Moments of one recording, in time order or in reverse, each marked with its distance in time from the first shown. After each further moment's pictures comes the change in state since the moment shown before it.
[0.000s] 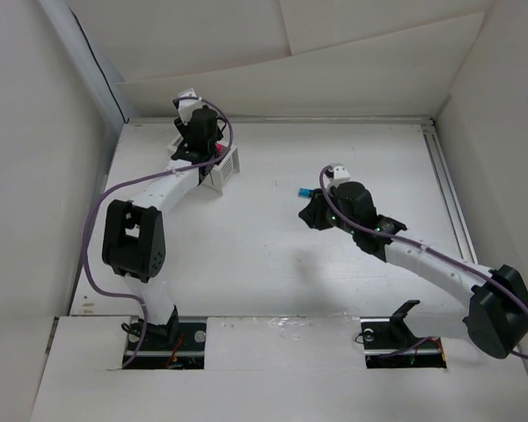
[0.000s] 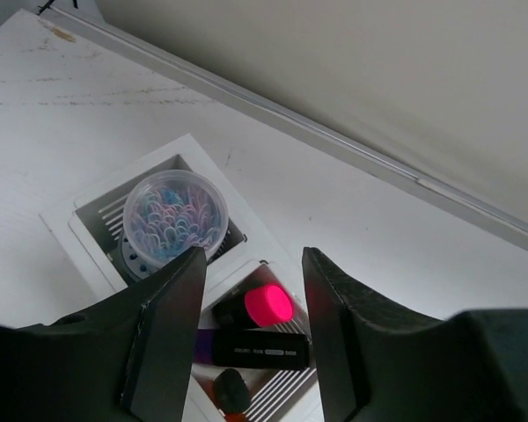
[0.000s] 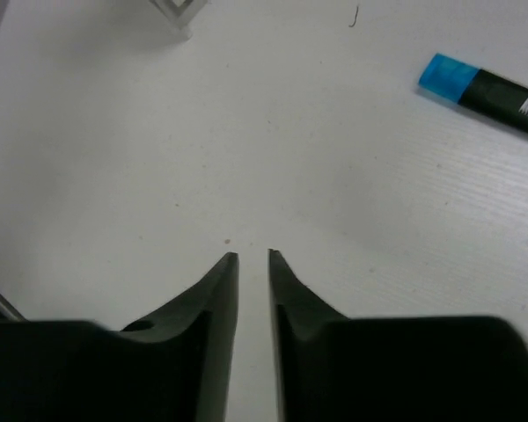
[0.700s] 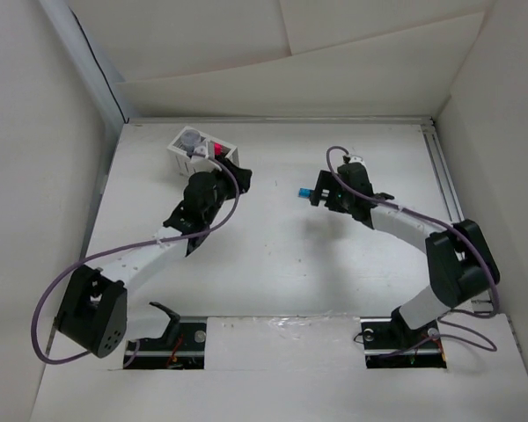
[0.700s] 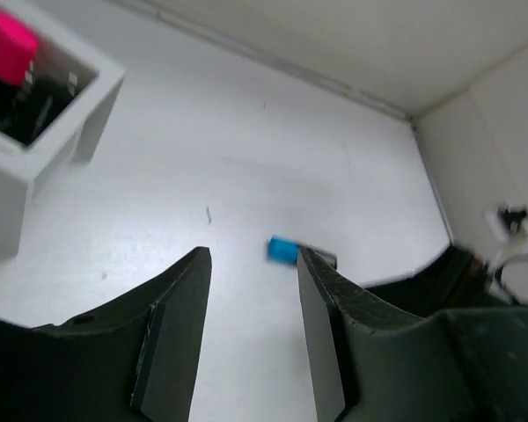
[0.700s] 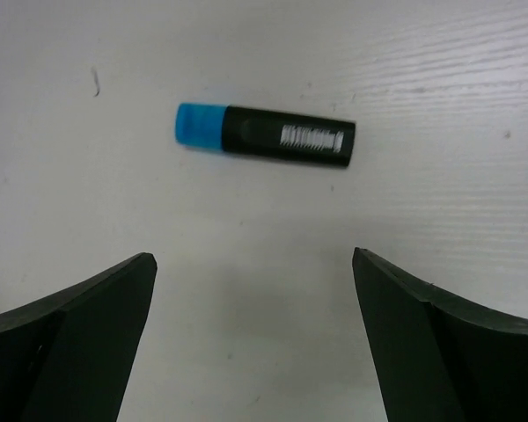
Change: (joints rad) left arm -0.211 -0.510 -0.624 0.308 0.376 -0.209; right arm -0.227 0.314 0.119 -0.044 0.120 0.088
